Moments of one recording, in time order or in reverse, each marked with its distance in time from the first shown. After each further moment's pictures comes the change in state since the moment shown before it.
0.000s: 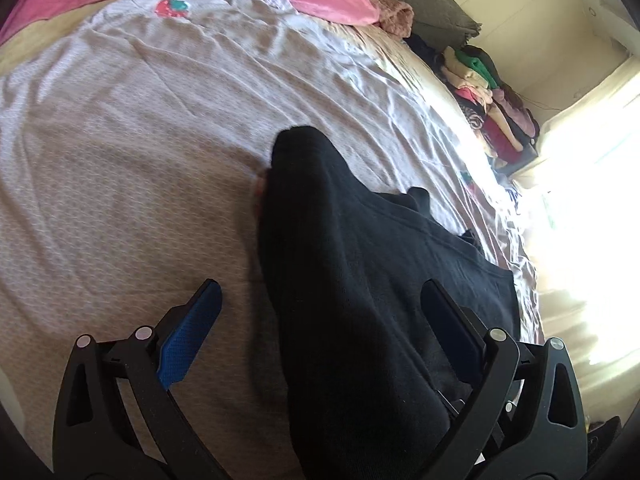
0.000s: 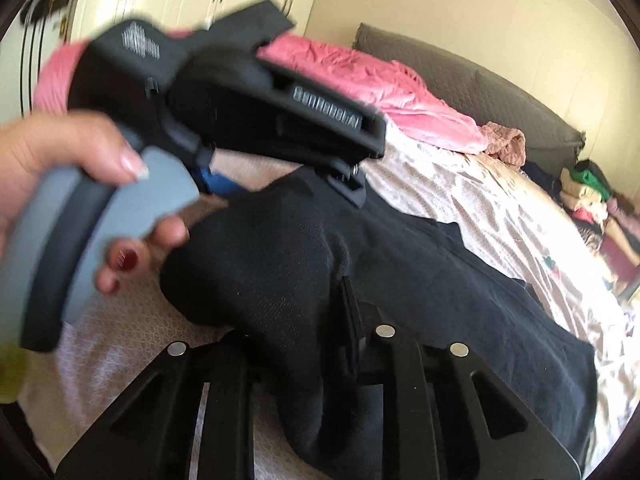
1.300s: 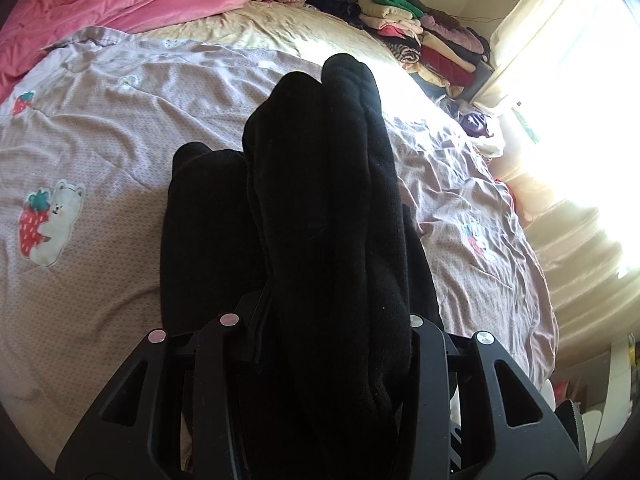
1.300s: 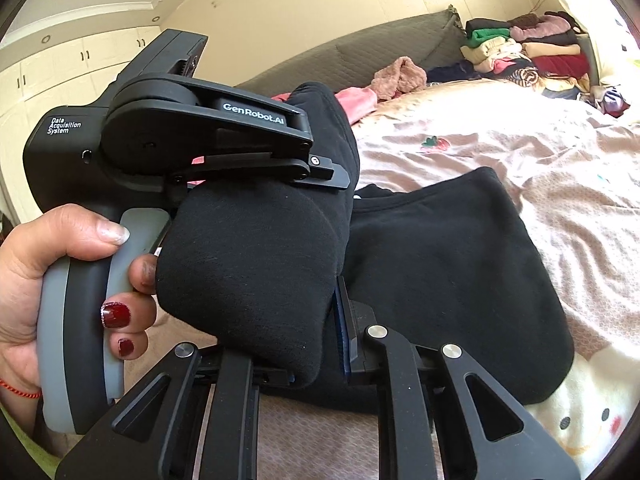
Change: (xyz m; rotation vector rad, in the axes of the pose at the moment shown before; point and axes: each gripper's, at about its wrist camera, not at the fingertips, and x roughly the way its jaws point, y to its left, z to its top) left arm 0.062 -0.228 -0.058 0.316 0.055 0.027; right arm -0.117 -0.159 -0.115 0.661 -0.167 0.060
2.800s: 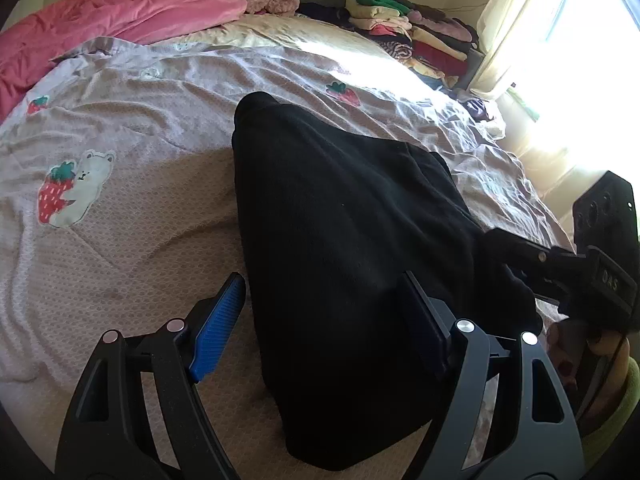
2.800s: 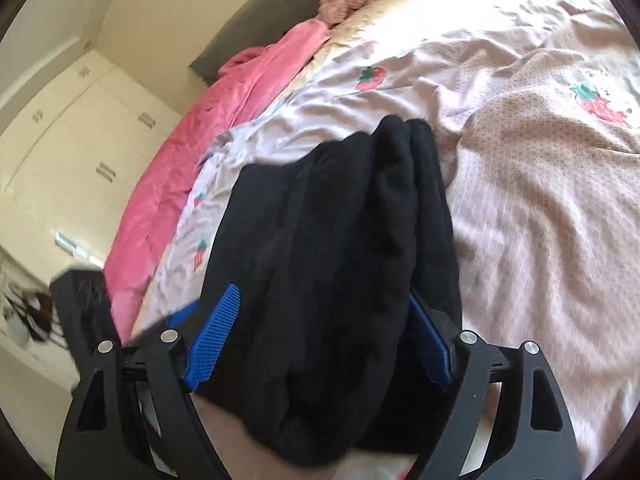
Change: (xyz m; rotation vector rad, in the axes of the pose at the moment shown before) left arm -0.006 0.030 -0.061 0.111 -0.055 0.045; right arm 0.005 -0.098 0.042 0.350 0.282 0.089
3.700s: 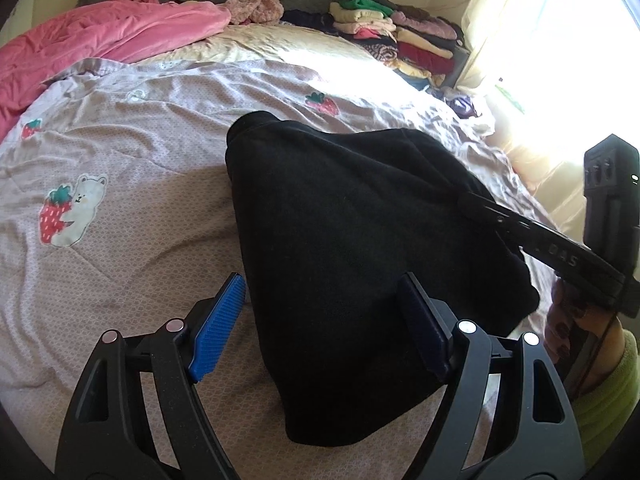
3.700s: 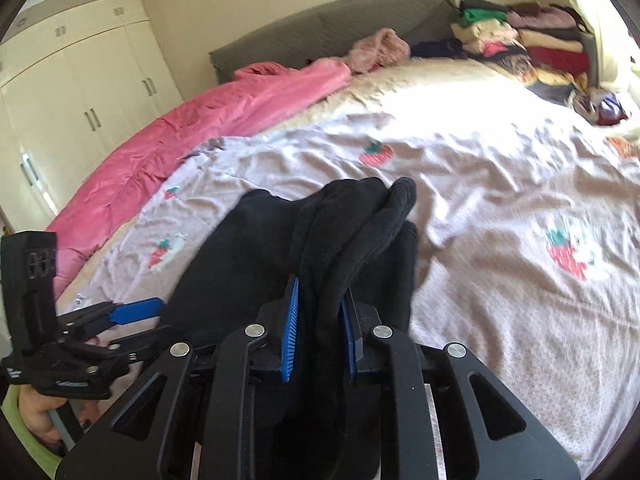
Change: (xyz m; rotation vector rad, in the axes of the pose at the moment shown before) left arm -0.011 -0.023 0.003 0.057 -0.008 -0.011; right arm -0.017 0.028 0.016 -0.326 -0.119 -0.221
